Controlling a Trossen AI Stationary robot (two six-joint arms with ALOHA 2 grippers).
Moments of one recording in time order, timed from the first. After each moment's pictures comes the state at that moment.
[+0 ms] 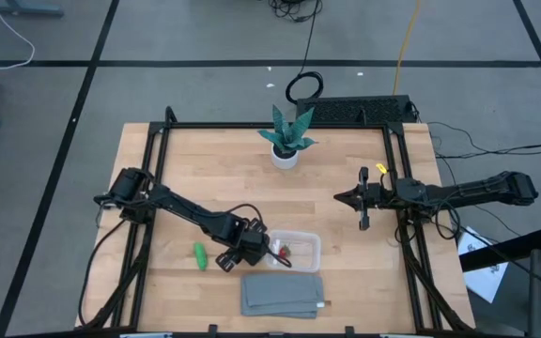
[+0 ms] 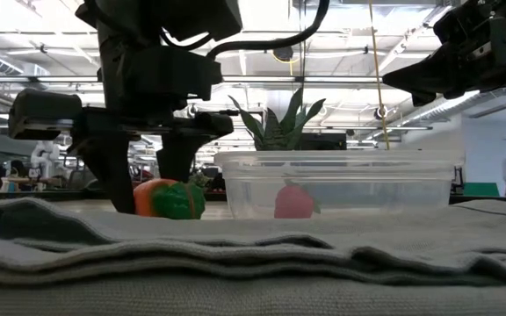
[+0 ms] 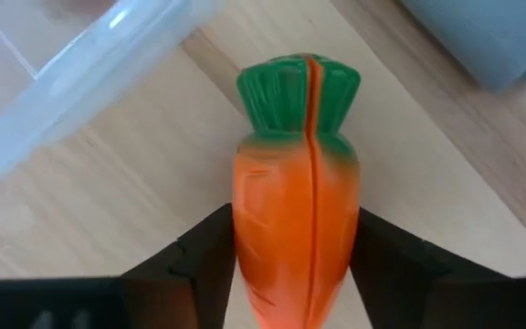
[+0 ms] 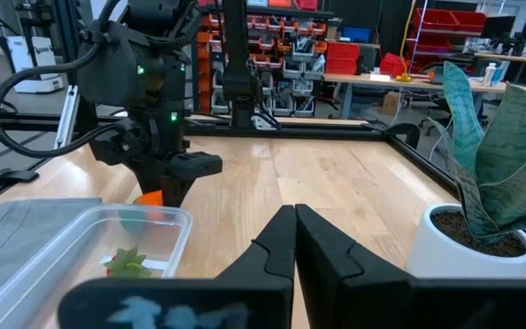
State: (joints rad) left arm -0.29 1.91 1.20 -0.60 0.01 0.47; right arm 0.05 0.52 0.07 0.39 0.11 -0.03
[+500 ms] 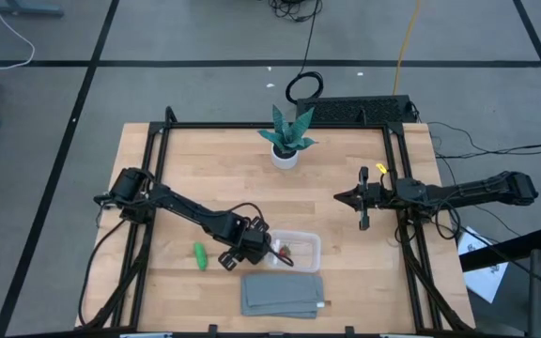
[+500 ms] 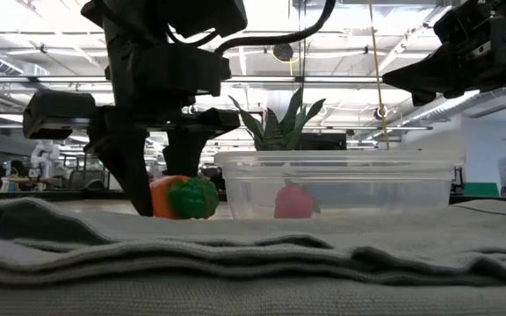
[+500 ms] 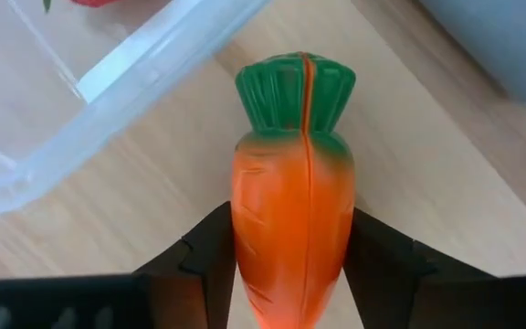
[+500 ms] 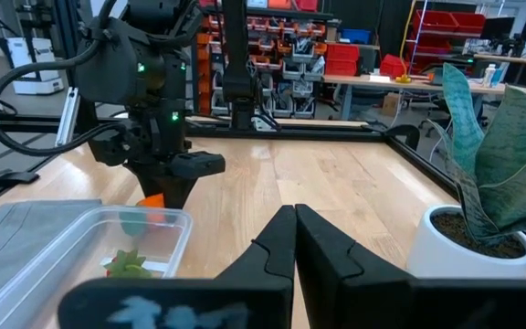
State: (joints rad) left arm -0.29 1.91 1.22 -0.61 -0.01 0.47; right arm 0.05 0.52 0.07 0.39 0.11 -0.03
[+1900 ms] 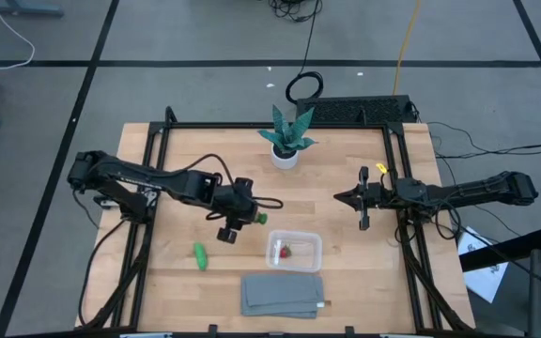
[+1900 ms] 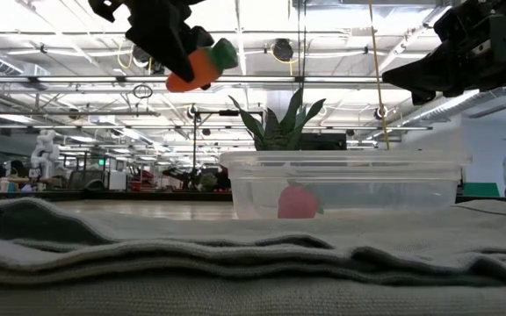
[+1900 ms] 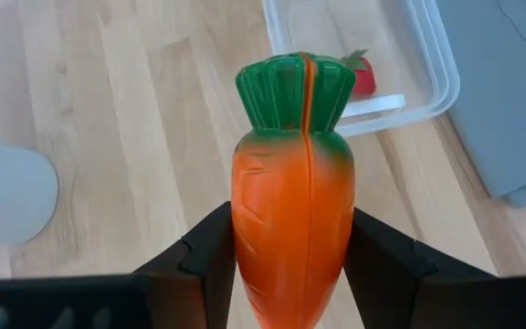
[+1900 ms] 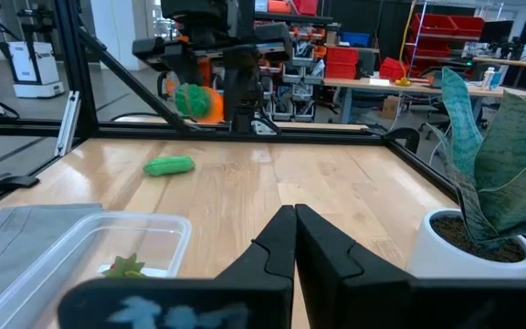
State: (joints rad) left arm -0.12 1.52 1.22 -0.69 -0.03 0.21; right arm 0.05 0.52 0.07 0.40 0.11 -0.03
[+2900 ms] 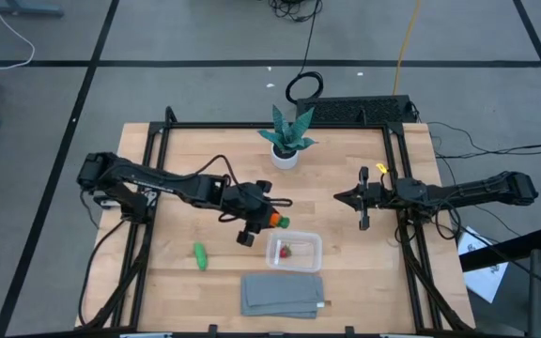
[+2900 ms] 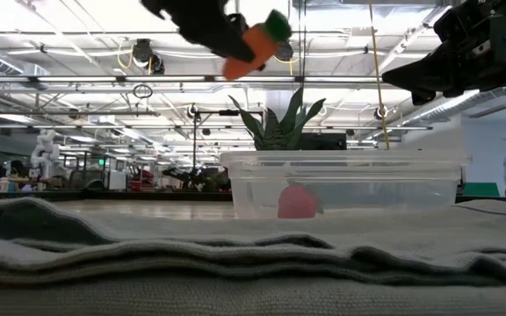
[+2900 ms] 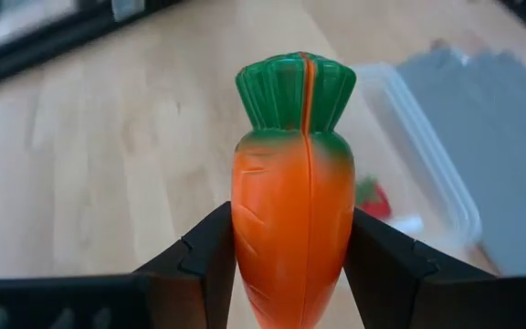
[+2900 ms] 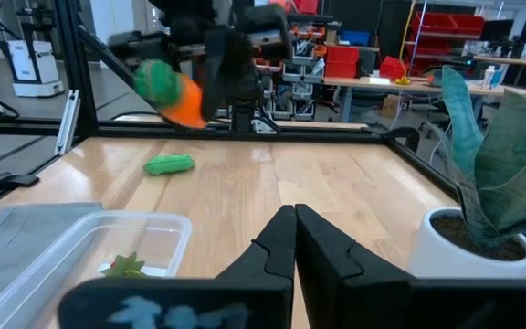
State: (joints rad) left arm -0.12 1.60 1.22 -0.34 0.03 0.30; right arm 0.05 0.52 0.07 0.40 0.11 -0.03
